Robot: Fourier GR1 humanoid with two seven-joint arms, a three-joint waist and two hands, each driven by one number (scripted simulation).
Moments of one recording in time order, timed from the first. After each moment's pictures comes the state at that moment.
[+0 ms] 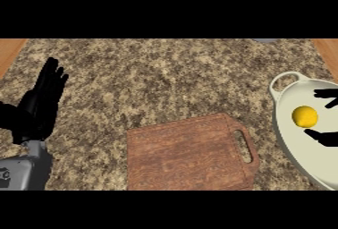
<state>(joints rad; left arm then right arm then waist) -0.22 0.21 0.09 -1.64 0.08 0.13 0.24 -0.18 -0.71 -0.01 -1.17 0.23 -0.12 -0.33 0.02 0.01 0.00</state>
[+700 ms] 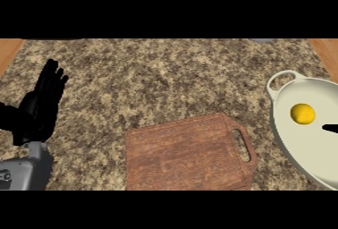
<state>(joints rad) -0.21 0.20 0.10 -1.65 0.07 0.14 0.24 -0.32 -0.69 -0.22 -0.89 -0.14 0.29 -0.51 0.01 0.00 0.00</state>
